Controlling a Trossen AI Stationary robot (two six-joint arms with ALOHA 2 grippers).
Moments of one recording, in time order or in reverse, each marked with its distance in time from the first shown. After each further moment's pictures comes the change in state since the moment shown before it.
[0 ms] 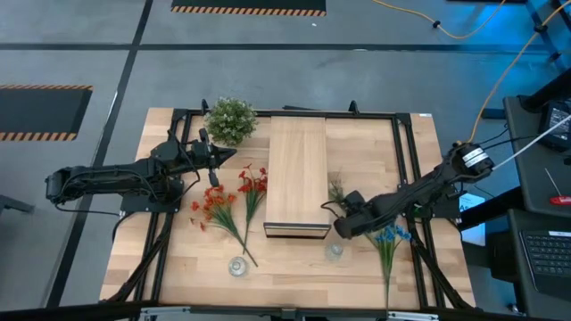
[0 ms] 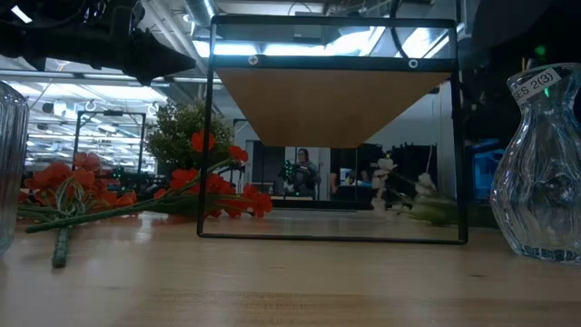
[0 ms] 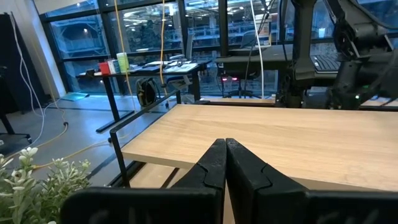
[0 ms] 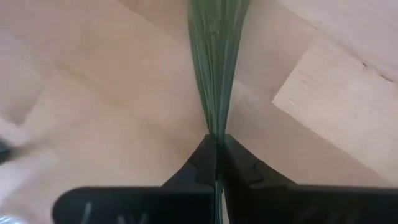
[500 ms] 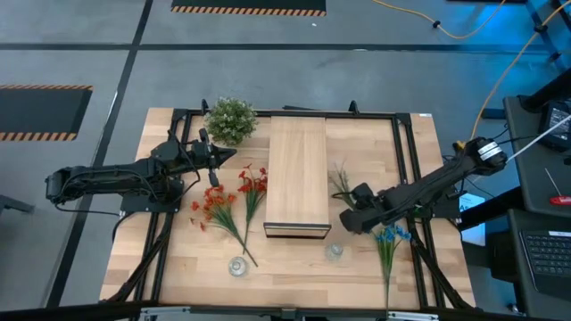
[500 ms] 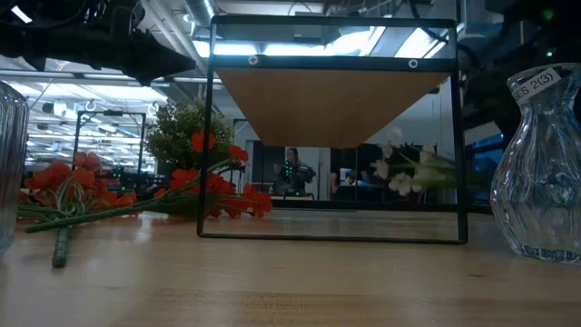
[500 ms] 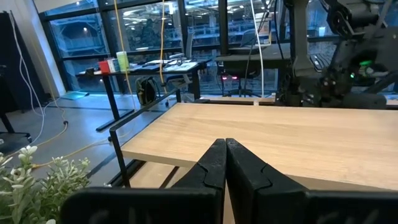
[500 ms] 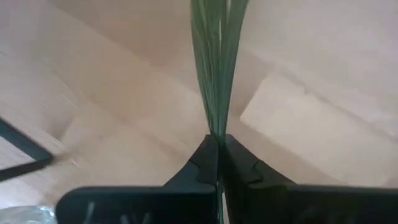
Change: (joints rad) left arm 0.000 0.000 0.000 -0.005 0.000 0.000; right arm 0.001 -0.177 0.001 -0.130 0.087 0.026
